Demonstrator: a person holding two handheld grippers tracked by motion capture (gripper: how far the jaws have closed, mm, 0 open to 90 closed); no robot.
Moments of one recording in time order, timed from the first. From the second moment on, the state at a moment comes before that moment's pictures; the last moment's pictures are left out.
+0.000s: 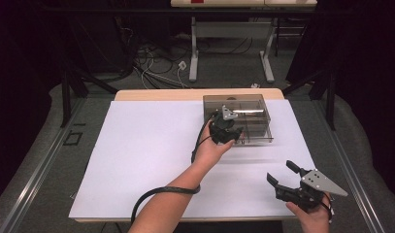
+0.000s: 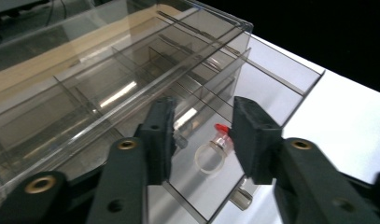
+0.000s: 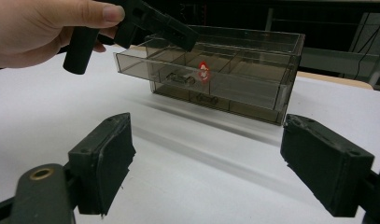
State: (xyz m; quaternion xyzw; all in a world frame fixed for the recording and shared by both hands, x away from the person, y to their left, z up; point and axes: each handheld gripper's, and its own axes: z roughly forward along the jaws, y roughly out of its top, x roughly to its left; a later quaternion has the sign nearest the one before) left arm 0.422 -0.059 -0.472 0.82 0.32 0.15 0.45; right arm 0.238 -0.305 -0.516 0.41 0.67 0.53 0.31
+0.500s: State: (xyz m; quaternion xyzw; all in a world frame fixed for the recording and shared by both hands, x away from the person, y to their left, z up) left arm 0.422 -0.048 -0.466 0.80 0.33 0.16 0.47; right arm 0.239 -0.305 -0.516 0.41 0.67 0.54 0.31
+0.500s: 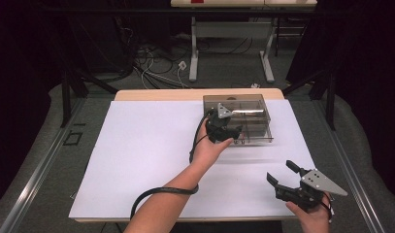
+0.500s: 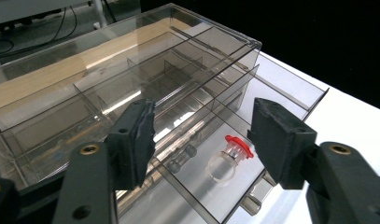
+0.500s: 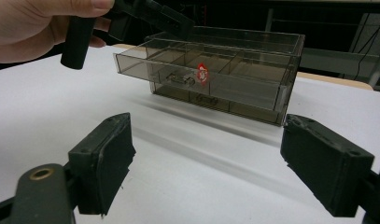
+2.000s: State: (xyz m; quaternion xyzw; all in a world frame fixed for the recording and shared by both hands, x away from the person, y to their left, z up) left arm 0.366 0.060 -0.454 0.77 0.35 0.09 0.52; right arm 0.242 -0.300 -0.517 0.40 0.68 0.53 0.31
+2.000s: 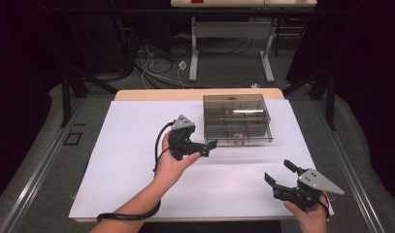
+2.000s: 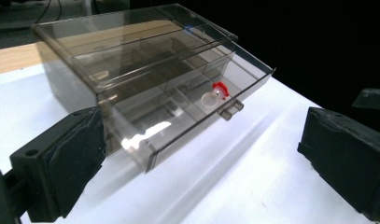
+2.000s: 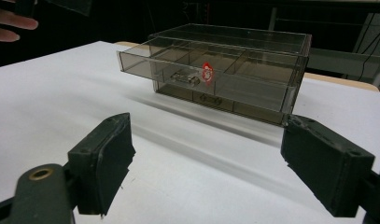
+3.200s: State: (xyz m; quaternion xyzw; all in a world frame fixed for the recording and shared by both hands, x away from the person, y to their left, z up) left arm 0.295 0.183 -0.487 0.71 0.39 0.15 0.56; right arm 0.243 -0.297 -0.518 0.40 0.68 0.53 0.30
